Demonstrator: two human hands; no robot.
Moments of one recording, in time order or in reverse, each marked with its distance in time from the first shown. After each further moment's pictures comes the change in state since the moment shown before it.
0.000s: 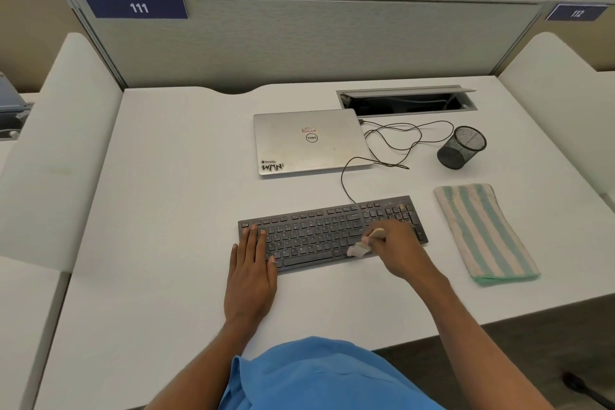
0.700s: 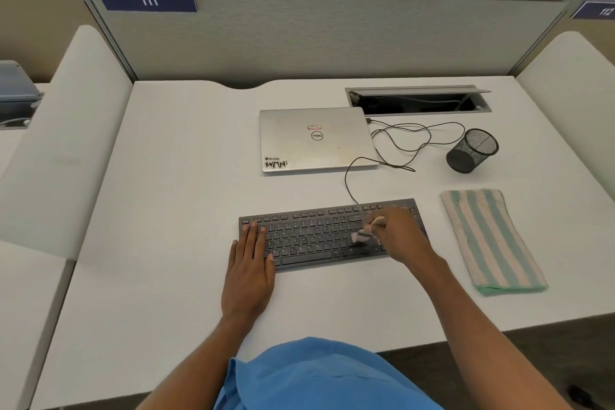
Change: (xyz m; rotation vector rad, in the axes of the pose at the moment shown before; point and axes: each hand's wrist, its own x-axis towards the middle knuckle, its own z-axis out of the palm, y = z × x) left_hand 0.000 0.001 -0.001 0.022 -0.007 -0.006; right_hand 0.032 -0.008 -0.017 -0.093 -0.068 -0.014
